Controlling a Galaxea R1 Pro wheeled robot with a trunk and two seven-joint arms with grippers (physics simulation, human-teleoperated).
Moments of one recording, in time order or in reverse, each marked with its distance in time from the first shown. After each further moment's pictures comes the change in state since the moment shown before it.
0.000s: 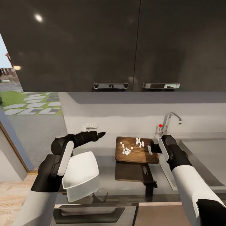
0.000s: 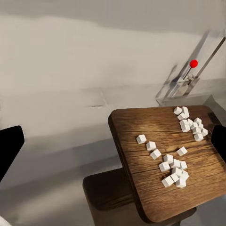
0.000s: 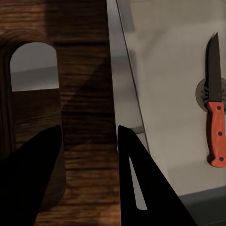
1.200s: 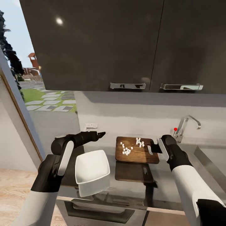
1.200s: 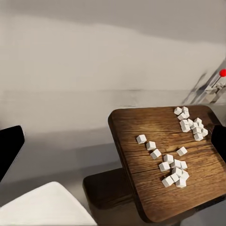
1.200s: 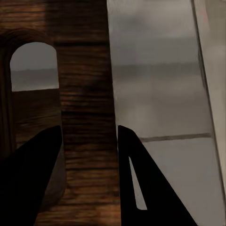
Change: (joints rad) left arm 0.000 0.000 0.000 0.000 0.000 0.000 0.000; right arm 0.000 0.000 0.000 0.000 0.000 0.000 0.000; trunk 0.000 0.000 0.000
